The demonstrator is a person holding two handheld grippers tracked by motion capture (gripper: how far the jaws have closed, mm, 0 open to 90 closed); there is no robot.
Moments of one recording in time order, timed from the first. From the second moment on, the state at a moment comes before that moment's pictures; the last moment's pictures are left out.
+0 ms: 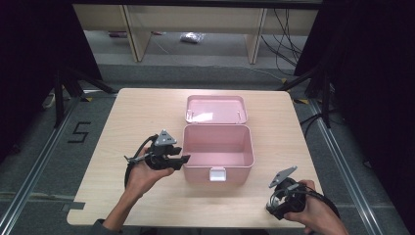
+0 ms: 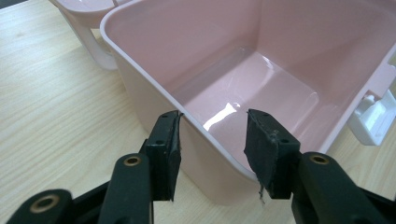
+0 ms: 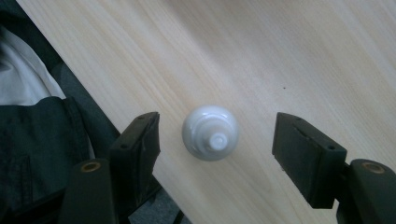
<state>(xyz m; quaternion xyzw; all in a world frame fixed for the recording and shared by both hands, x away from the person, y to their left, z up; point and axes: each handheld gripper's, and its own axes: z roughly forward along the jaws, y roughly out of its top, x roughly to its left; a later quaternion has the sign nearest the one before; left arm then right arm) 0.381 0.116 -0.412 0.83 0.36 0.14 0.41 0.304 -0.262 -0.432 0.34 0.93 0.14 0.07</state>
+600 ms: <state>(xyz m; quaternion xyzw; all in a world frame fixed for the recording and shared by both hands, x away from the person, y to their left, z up) 0.380 0.116 -0.412 0.83 0.35 0.14 0.41 0.303 -0.258 -0.436 0.34 0.93 0.12 0.06</state>
